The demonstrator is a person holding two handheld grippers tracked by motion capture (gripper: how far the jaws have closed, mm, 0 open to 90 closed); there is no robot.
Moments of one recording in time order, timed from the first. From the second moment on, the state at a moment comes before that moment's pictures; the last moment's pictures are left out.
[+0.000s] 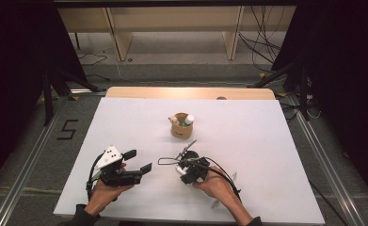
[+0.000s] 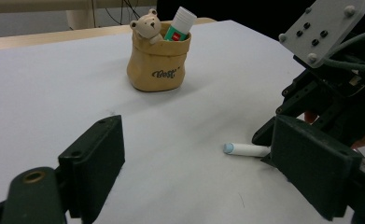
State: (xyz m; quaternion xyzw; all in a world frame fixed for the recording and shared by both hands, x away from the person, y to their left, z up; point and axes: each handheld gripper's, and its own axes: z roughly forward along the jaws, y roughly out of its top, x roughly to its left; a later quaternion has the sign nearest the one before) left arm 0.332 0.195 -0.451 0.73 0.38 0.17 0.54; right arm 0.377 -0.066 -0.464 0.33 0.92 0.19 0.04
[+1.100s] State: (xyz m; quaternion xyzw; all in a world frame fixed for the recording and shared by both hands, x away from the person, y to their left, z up) left arm 0.334 0.202 -0.455 0.73 0.39 0.17 0.54; right arm 0.379 -0.054 -0.461 0.33 0.93 0.16 0.05
